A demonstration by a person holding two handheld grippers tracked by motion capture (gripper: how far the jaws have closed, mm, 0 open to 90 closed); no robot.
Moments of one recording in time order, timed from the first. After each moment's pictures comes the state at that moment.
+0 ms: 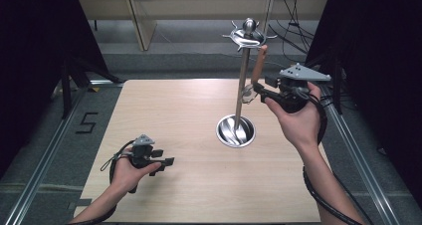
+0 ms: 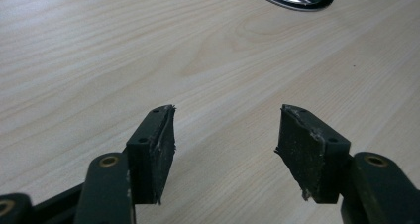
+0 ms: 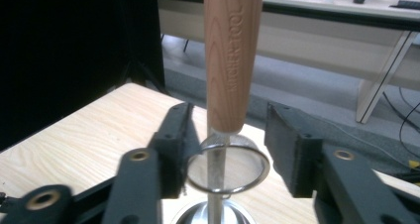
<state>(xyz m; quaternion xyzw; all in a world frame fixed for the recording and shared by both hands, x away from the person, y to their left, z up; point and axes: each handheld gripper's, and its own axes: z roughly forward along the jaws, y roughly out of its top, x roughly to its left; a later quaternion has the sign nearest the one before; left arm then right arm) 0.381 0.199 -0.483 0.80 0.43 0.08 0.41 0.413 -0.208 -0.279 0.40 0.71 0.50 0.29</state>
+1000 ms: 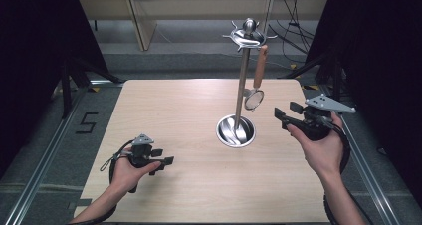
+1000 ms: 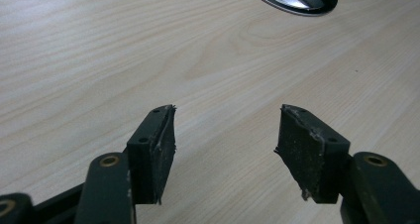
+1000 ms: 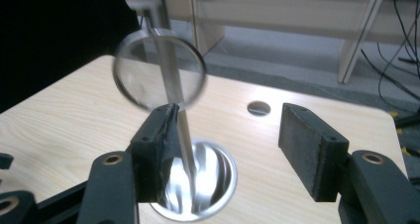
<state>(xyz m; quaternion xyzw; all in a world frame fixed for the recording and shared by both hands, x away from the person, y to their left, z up) 0.381 0.200 -0.482 0.79 0.44 0.09 0.41 0.377 -0.266 -0.334 0.47 0.69 0.48 0.27</state>
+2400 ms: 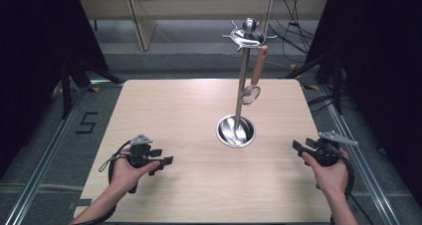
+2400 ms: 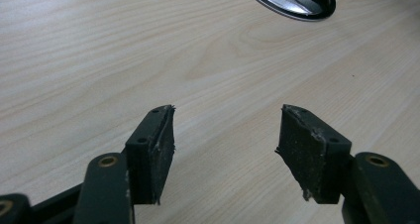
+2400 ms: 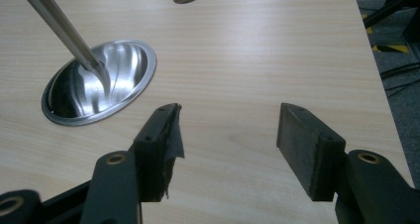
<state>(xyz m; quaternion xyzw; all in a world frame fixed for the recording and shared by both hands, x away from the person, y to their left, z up) 0.380 0.203 -0.482 0.79 0.45 0.08 0.42 0.372 -0.338 -0.461 0.59 0.65 0.42 0.21</state>
